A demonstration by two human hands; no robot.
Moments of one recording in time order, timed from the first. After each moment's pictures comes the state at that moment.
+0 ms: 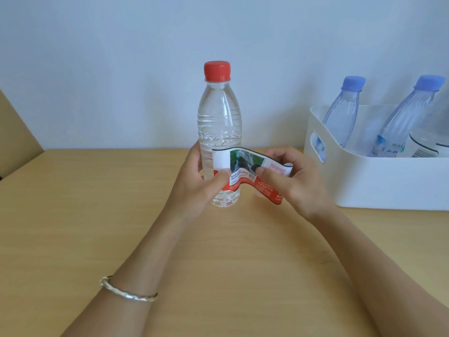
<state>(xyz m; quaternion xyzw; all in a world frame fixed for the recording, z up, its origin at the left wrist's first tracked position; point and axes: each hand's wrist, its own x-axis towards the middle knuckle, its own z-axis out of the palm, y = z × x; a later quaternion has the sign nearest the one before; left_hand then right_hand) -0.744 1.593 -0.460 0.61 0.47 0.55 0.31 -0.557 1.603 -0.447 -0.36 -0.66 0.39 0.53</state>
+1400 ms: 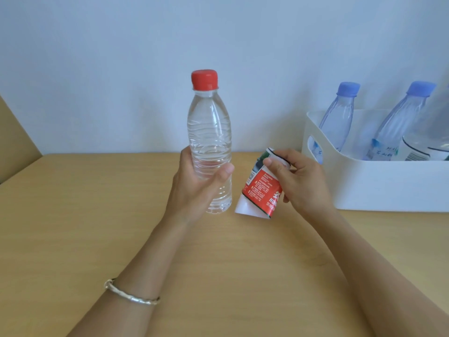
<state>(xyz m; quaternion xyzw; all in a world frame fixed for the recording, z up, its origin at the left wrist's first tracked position) -0.747 1.590 -0.459 0.58 0.53 0.56 0.27 -0.555 1.611 -0.448 -0.48 -0.64 0.29 0.52</state>
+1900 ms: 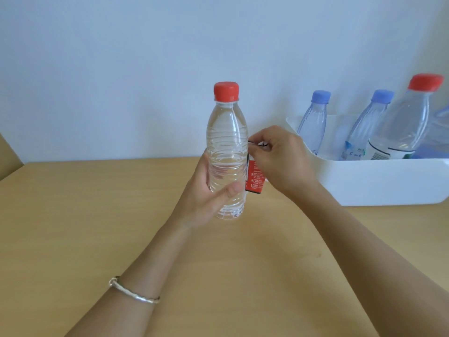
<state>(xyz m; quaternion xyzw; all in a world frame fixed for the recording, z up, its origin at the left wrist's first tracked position) -0.724 1.592 -0.463 0.67 0.42 0.51 0.35 -0.563 1.608 -0.397 -0.52 -0.71 0.12 0.47</state>
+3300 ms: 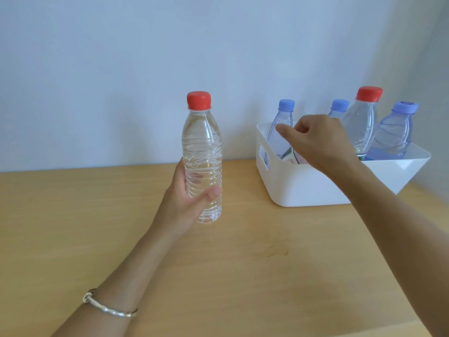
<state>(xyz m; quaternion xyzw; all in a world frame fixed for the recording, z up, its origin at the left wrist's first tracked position) -0.710 1.586 -0.465 0.65 0.45 0.52 0.34 -0.469 1.603 -0.358 -0.67 -0.65 0.00 0.36</state>
